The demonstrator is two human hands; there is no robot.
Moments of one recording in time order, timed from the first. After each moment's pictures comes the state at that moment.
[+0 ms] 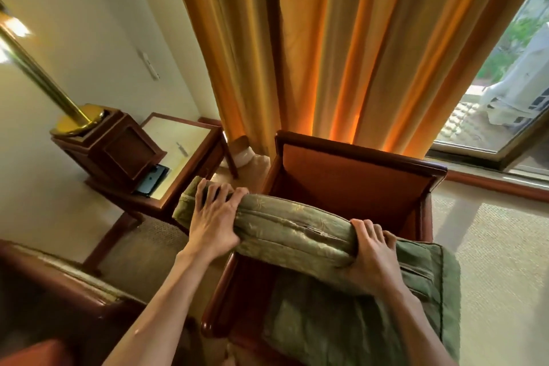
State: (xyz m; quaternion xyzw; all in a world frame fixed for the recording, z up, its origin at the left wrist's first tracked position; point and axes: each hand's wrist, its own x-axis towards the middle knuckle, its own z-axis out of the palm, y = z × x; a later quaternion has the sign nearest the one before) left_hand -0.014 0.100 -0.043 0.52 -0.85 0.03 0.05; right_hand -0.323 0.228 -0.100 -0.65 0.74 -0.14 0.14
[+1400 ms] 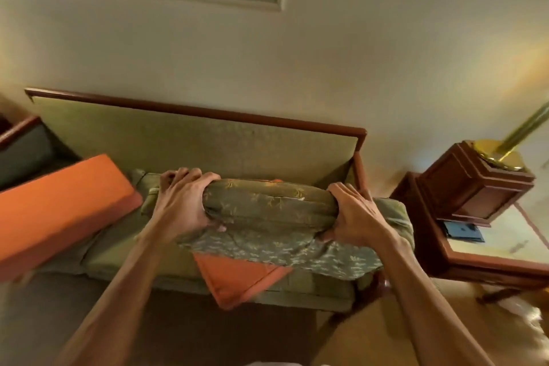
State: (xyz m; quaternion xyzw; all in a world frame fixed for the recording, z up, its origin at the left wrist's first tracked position) left_hand 0.592 0.659 0.011 0.93 -0.35 0.09 0.12; right_hand 0.415 0.332 0.029 -0.99 0.07 -0.02 0.12
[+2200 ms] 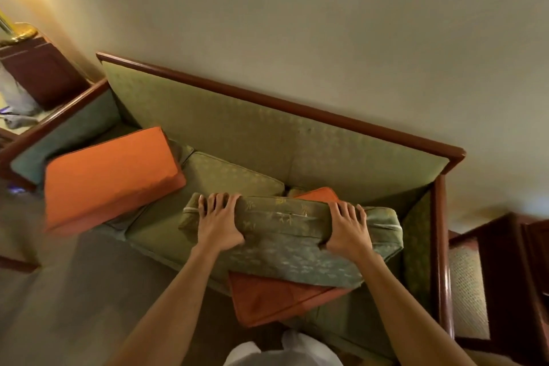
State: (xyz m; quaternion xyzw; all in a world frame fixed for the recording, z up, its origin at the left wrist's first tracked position) left_hand 0.715 0.618 -0.134 0.98 -0.11 -0.09 0.10; right_hand 0.646 0.311 -0.134 -0.99 0.04 0.10 0.08
